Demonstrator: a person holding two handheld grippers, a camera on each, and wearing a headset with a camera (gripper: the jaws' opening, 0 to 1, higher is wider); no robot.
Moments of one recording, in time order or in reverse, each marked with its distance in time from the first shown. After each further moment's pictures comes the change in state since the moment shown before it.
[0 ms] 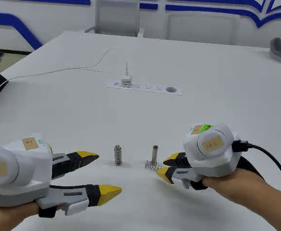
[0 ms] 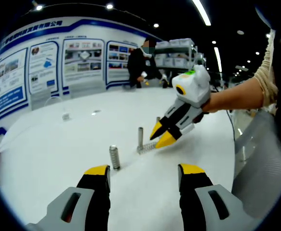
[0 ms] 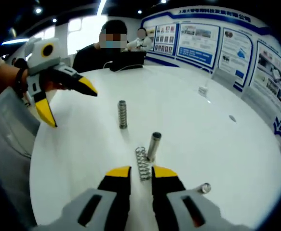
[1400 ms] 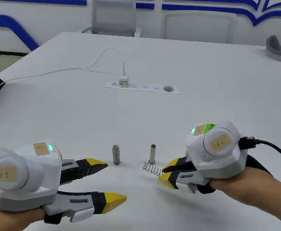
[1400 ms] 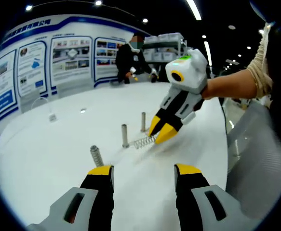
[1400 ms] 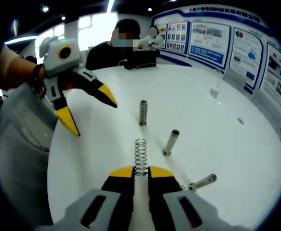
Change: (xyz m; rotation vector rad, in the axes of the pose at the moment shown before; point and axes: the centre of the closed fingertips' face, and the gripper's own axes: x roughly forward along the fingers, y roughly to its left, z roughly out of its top) left arm 0.014 -0.025 -0.006 0.052 0.048 -0.095; right arm -0.032 0.033 0.001 -0.053 0.028 0.110
